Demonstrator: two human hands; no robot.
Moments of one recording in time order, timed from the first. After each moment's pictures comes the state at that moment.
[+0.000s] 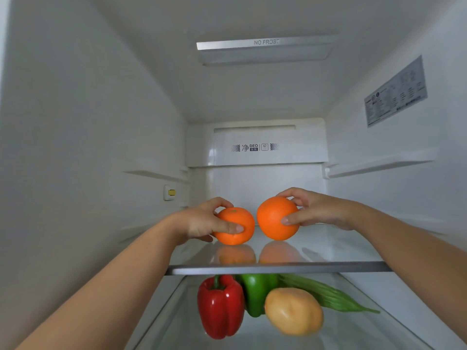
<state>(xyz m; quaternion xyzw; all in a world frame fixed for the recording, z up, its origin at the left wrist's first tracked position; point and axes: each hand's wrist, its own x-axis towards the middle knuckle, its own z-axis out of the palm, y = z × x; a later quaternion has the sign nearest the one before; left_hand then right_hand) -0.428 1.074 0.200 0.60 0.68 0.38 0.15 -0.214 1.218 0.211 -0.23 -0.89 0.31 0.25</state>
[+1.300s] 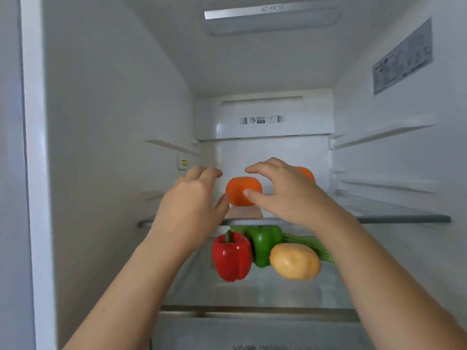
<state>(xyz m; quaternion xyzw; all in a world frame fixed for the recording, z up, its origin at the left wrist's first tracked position) -0.359 0.976 0.162 0.53 0.69 0.35 -0.35 -0.234 1.086 0.180 -0.19 -0.89 0.00 0.42</state>
